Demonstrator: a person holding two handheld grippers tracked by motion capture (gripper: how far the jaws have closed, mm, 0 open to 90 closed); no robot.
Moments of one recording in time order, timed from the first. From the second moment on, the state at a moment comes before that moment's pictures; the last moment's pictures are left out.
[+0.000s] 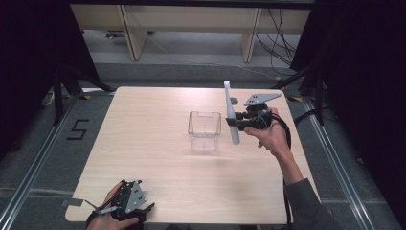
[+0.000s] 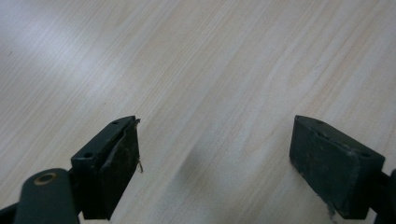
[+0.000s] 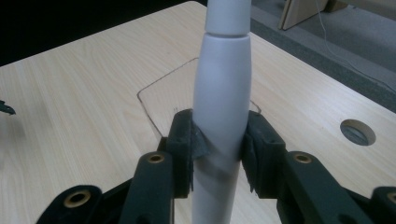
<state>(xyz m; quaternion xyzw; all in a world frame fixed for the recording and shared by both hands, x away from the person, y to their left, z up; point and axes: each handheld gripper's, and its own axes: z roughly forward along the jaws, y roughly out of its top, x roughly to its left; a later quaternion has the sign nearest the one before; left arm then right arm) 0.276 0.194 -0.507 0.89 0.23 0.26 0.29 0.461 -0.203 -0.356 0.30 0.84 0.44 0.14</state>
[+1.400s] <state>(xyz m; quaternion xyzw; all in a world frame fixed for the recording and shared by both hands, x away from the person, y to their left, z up) 0.276 0.195 -0.506 0.90 0.23 0.26 0.28 0.501 -0.135 -0.327 0.28 0.85 0.43 0.13</state>
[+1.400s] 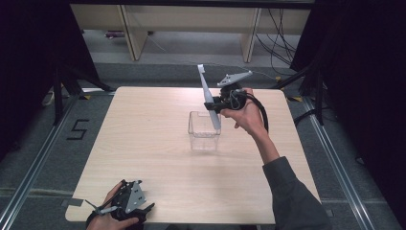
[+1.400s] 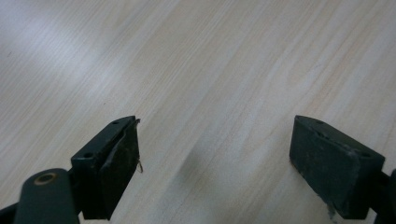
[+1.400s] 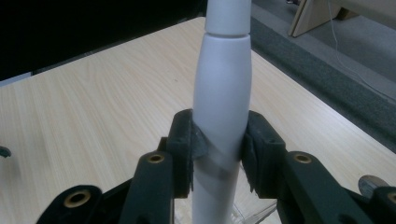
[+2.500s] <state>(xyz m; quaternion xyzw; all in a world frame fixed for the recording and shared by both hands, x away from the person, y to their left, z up) 0.276 0.195 -0.506 0.89 0.23 0.26 0.29 0.527 -0.107 -0.375 0.28 0.88 0.37 0.12</state>
